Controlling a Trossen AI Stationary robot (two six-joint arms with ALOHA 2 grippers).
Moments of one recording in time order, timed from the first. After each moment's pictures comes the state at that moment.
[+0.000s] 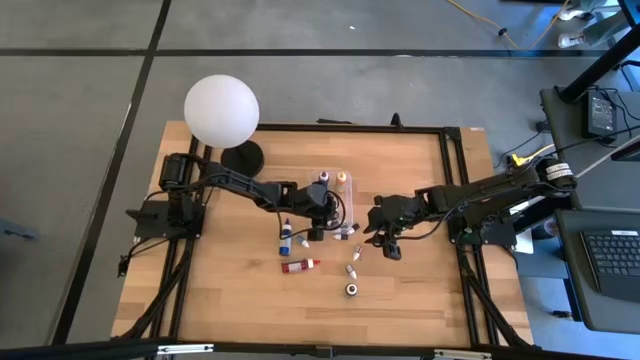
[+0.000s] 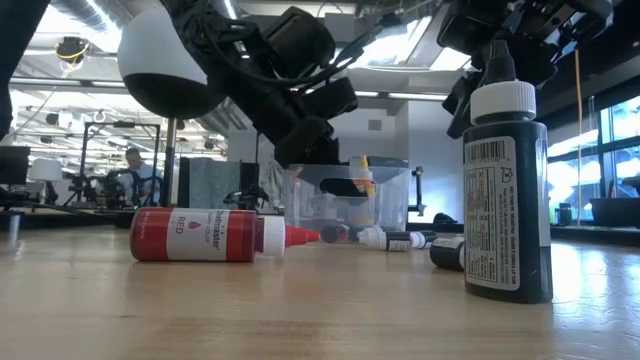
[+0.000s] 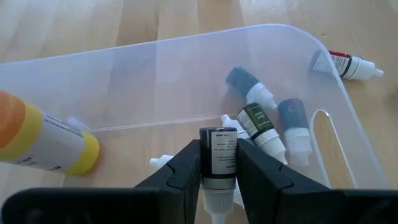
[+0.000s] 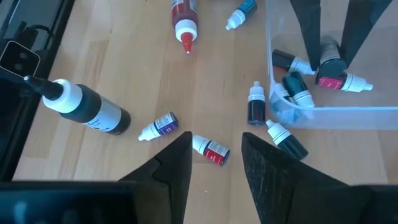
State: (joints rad) left arm 0.04 1.88 1.05 0.11 -0.05 0.14; right arm 0.17 1.28 0.74 -0.28 -0.10 0.20
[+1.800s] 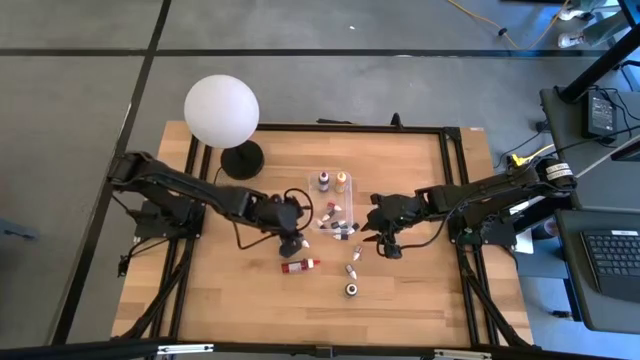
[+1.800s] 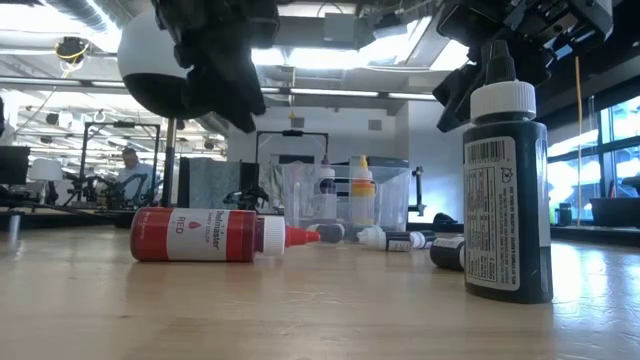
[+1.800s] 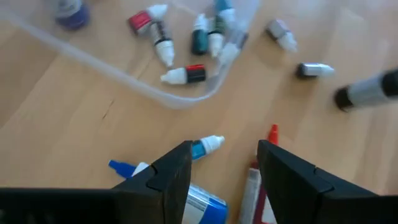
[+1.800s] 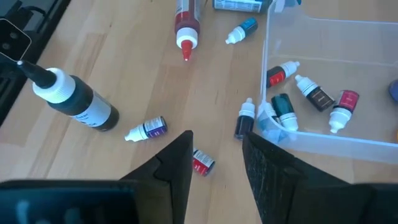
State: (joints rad) left arm -0.19 1.50 1.04 -0.52 -0.17 -0.68; right arm 0.17 1.28 0.75 -0.25 -0.07 0.04
